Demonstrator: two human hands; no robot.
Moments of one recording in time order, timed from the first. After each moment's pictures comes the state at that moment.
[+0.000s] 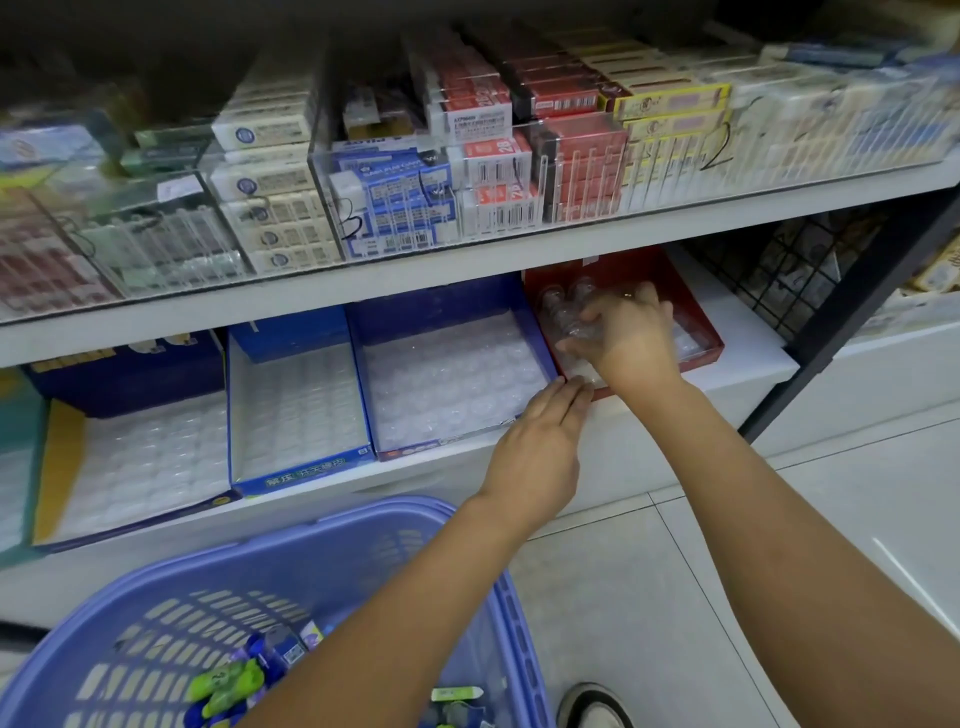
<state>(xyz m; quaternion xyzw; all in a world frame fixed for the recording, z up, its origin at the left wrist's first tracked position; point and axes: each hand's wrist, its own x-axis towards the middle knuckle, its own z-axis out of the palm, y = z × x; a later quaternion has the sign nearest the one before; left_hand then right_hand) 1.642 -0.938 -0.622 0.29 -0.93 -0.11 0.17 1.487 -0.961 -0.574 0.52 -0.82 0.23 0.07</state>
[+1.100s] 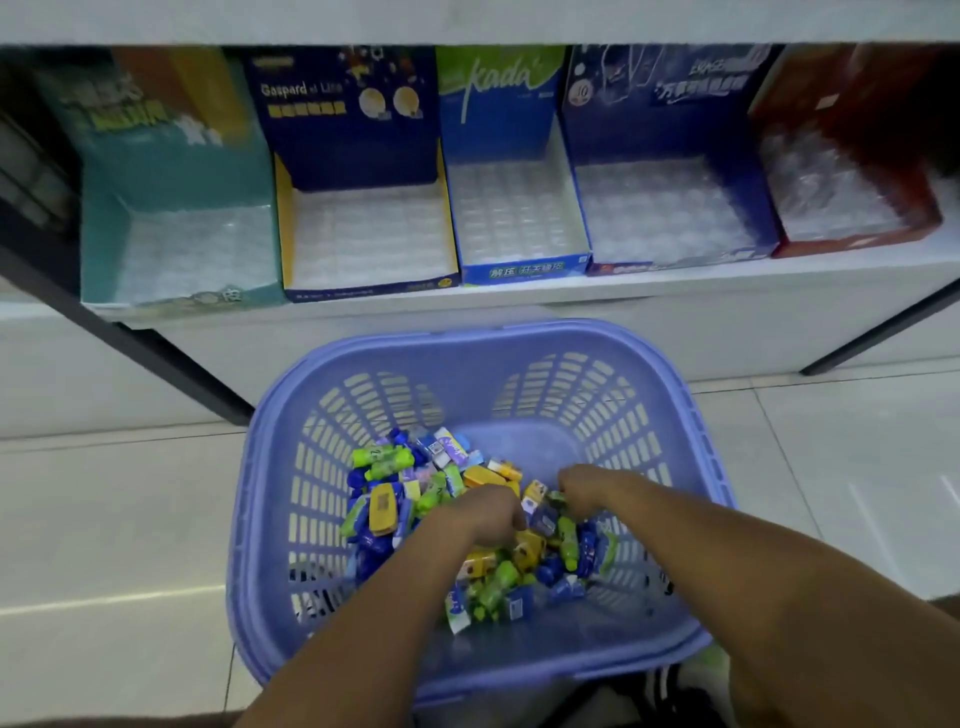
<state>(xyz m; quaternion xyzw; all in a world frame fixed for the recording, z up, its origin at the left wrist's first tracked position) 1.908 -0.877 -0.770 0.35 -0.80 -0.42 -0.25 1.746 -0.861 -0.779 0.59 -0.59 -0.44 -0.34</state>
